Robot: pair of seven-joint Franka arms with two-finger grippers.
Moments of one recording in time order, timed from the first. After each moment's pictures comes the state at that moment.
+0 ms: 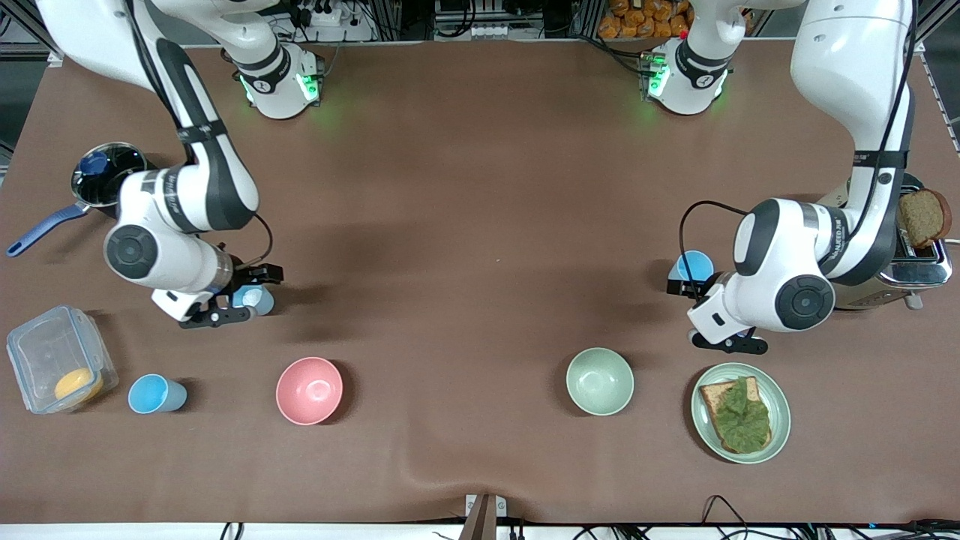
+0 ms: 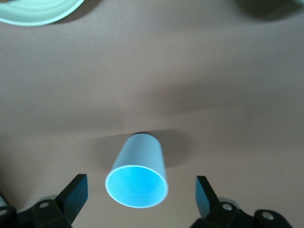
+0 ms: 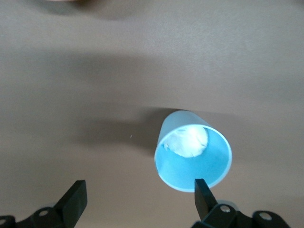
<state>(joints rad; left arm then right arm) -0.12 0.54 -0.08 -1.62 0.06 1.82 -0.08 0.14 0.38 -0.02 -1.95 0.02 2.13 -0.01</state>
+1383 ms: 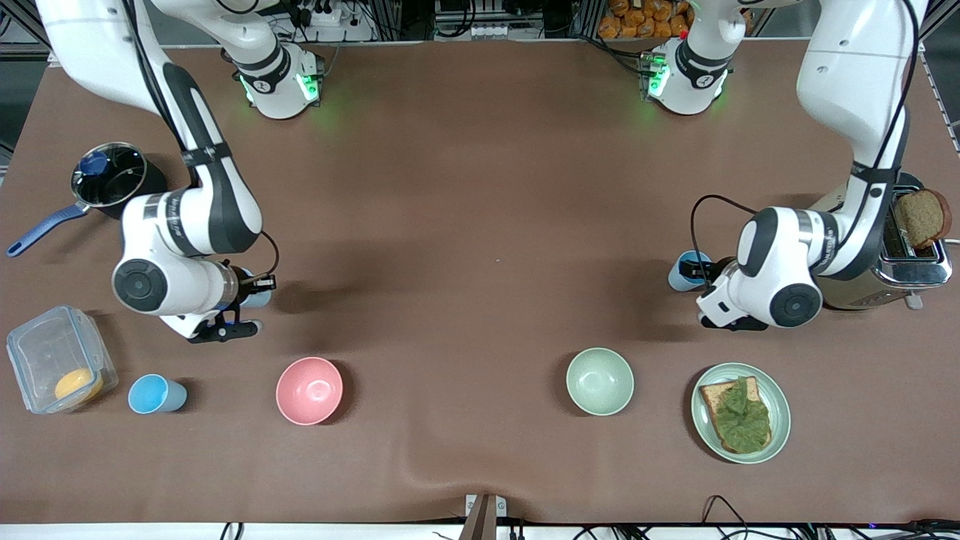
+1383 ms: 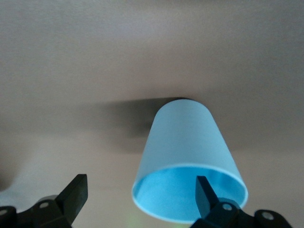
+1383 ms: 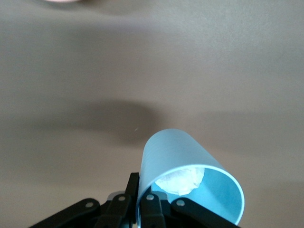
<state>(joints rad) -0.04 0.57 -0.08 -1.79 0.07 1.84 -0.08 0.16 0.46 -0.02 -1.70 0.02 1.84 0.02</state>
